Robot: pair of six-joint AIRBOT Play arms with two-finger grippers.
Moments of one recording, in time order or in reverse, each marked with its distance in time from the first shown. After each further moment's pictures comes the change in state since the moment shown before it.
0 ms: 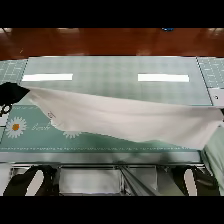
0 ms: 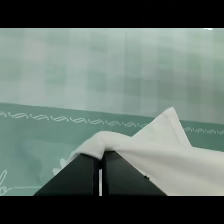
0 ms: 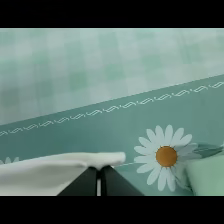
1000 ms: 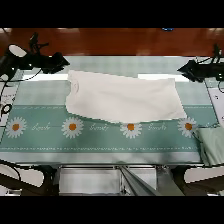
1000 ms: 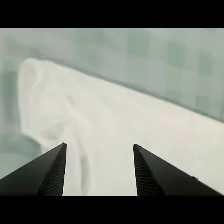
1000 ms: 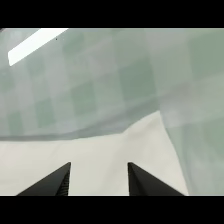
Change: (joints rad) left arm -0.129 -1.005 0.593 -0.156 0.208 0.000; right arm -0.017 -1.253 0.524 0.491 -0.346 -0.233
